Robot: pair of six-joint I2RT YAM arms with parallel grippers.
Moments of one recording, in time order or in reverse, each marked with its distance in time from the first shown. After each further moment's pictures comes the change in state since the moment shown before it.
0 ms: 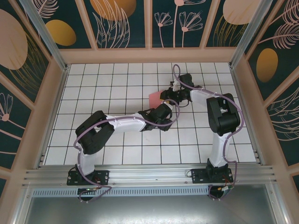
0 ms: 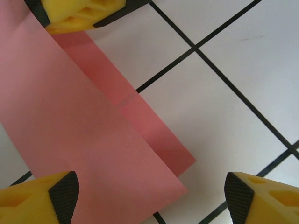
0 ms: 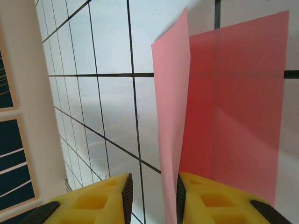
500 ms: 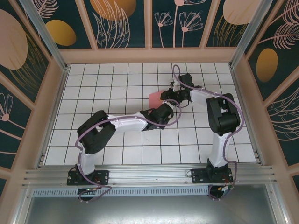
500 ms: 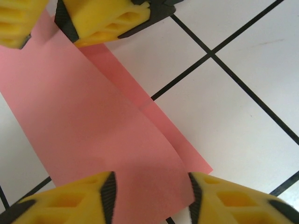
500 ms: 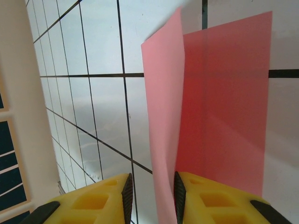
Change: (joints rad) left arm -0.003 0.019 0.029 -0.015 -0.054 0.024; right arm 0.000 0.000 0.000 -0.019 0.029 -0.019
